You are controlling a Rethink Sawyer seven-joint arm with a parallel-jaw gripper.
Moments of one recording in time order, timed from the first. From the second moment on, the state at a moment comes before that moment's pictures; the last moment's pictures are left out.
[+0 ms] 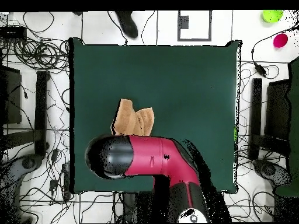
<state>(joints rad) -0.16 -1.05 0.15 1.92 -0.01 0.96 1.91</state>
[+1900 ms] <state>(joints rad) -0.29 -1.03 0.14 1.57 -0.01 1.47 1.91</state>
